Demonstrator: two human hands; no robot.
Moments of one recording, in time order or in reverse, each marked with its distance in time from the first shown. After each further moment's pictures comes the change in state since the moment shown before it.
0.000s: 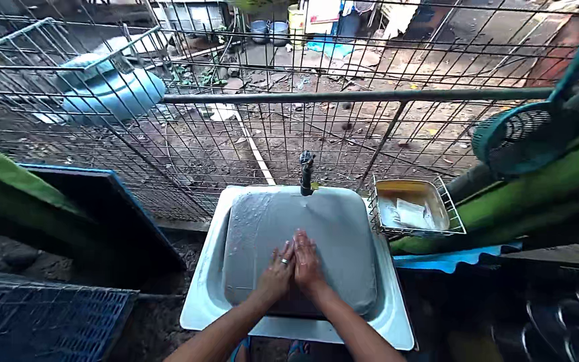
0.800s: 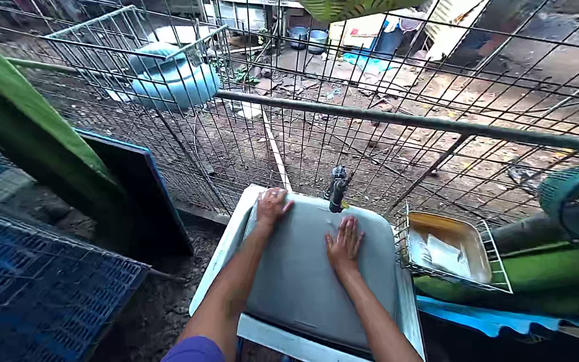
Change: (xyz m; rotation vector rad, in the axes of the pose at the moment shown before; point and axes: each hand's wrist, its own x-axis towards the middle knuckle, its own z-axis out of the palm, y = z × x) left_hand 0.129 -0.124 -0.081 0.077 0.054 -0.579; right_hand 0.086 0.048 -0.009 -0.327 0.014 0.199
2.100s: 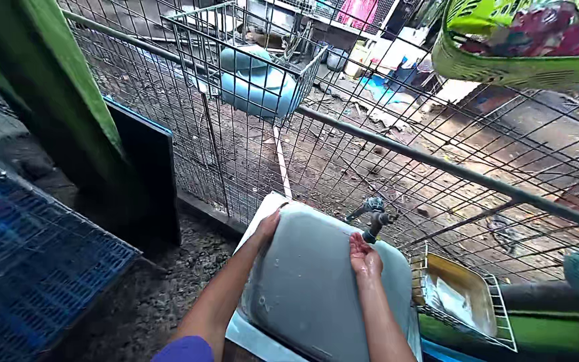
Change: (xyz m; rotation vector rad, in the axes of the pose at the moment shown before) left_hand -0.016 -0.110 0.012 -0.896 -0.162 -0.139; right_hand 0.067 -0.078 -0.037 1.716 0.346 1.128
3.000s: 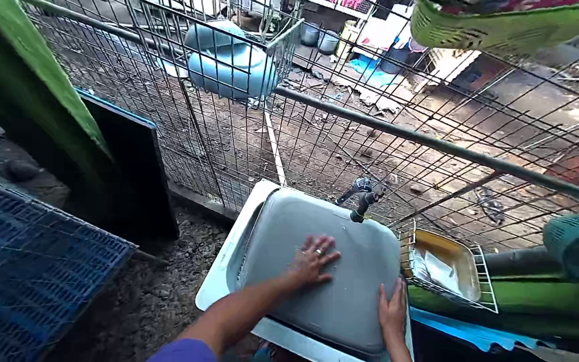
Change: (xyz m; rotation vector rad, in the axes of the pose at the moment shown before) left_hand -0.091 0.009 0.163 0.873 -0.051 0.834; right_hand 0.008 -0.040 -0.219 -1.558 -0.094 -0.821
